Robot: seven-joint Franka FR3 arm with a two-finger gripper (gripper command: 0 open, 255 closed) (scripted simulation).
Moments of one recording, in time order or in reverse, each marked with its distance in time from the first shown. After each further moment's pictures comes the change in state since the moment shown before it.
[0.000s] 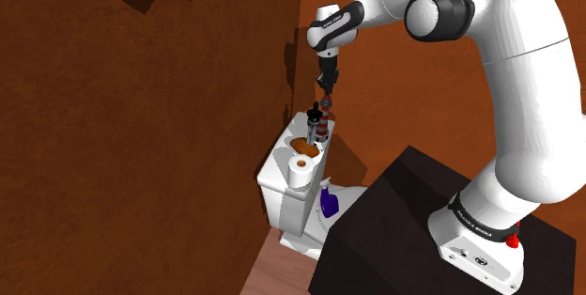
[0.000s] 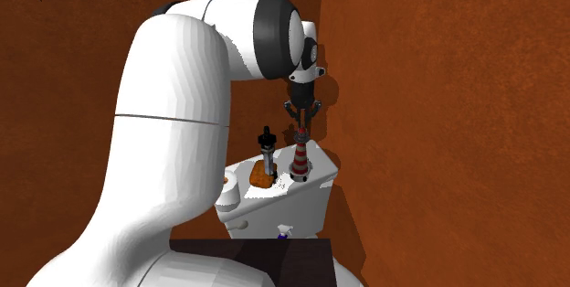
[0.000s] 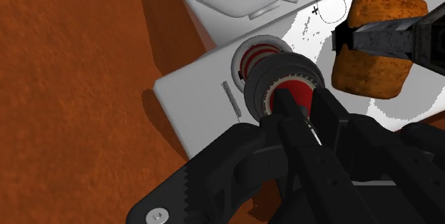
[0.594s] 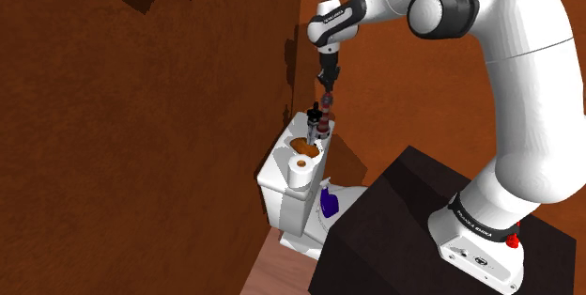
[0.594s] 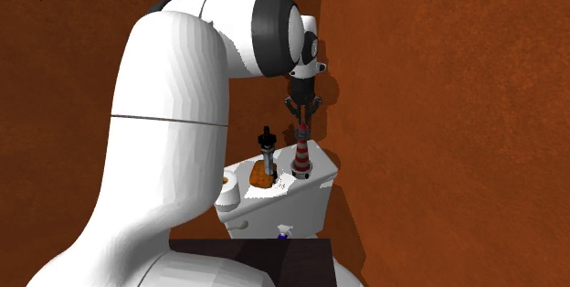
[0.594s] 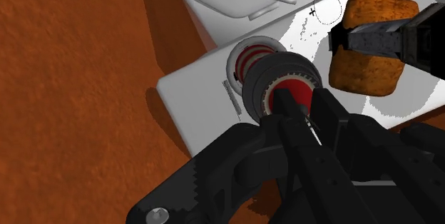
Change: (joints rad) arm 0.001 -0.023 -0.003 0.005 -0.003 -0.028 -0.001
